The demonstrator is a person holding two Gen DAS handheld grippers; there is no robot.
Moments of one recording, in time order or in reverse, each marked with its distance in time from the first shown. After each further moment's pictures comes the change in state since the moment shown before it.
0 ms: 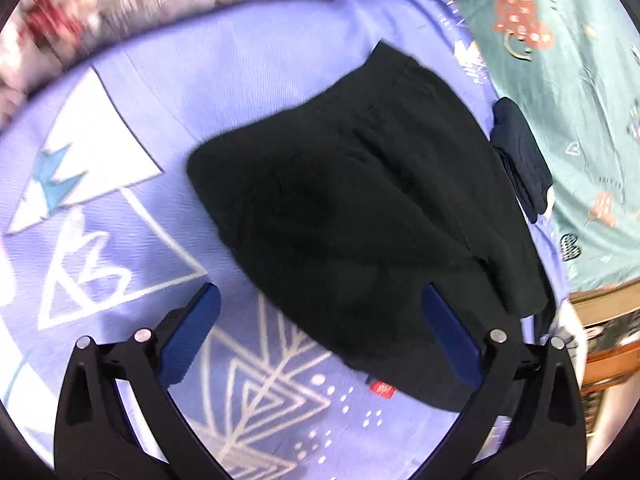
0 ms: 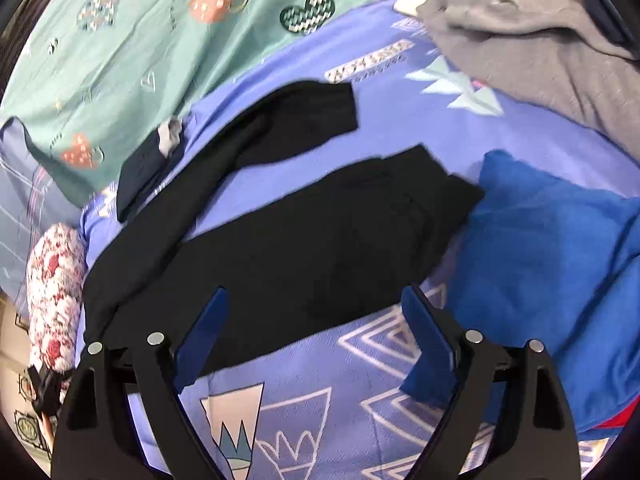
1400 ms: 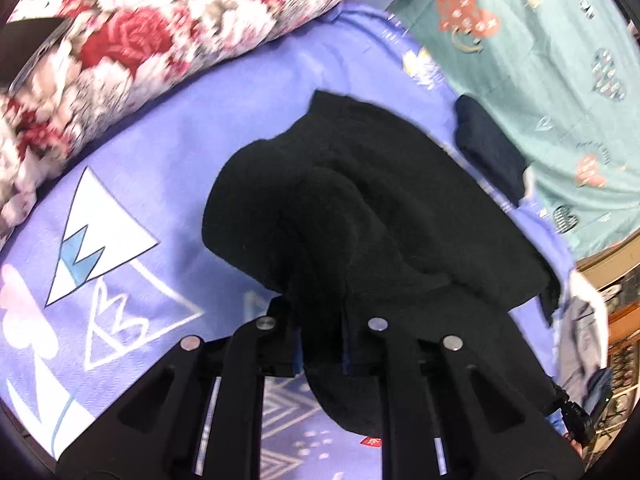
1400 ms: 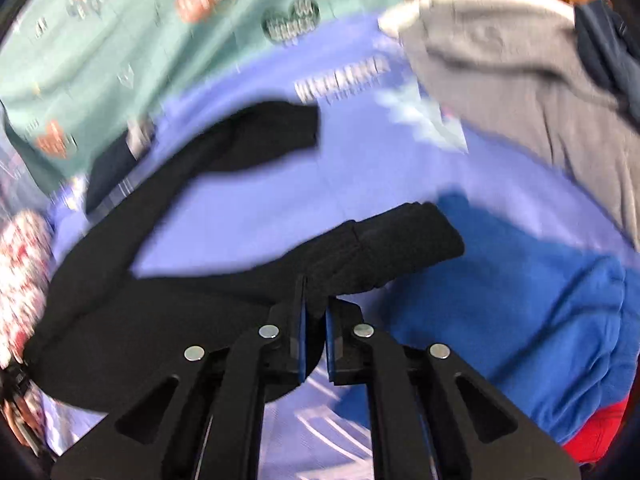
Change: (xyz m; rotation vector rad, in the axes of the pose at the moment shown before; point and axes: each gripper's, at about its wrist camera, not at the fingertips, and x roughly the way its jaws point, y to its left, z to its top) left arm -0.051 -0.030 -0.014 0.217 -0.115 0.064; right arm 0.000 -0.021 0.009 -0.113 0.095 -0.202
